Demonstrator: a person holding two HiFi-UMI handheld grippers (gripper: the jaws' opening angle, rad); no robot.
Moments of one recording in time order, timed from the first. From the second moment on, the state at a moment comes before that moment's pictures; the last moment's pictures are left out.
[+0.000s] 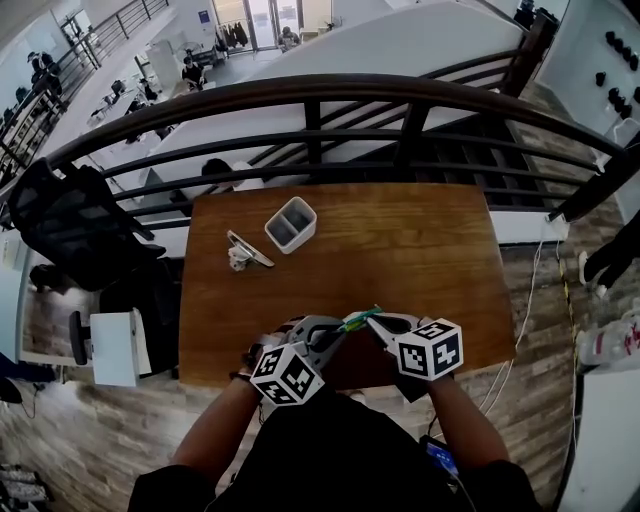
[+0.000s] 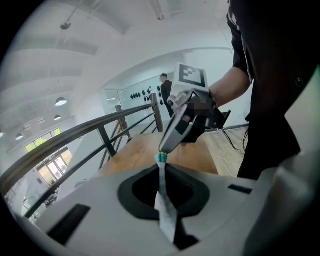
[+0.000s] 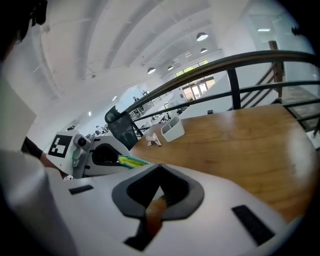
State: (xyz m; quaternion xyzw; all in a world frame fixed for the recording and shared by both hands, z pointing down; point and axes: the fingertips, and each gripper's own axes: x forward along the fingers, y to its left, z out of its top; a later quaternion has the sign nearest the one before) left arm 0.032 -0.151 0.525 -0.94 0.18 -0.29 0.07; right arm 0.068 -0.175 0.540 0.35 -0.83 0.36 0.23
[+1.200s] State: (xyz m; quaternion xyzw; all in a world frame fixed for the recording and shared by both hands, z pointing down) left arm 0.009 -0.151 0.523 -0.95 0.20 -0.23 -0.01; right arm 0.099 -0.178 0.554 0.39 -0.81 0.34 0.25
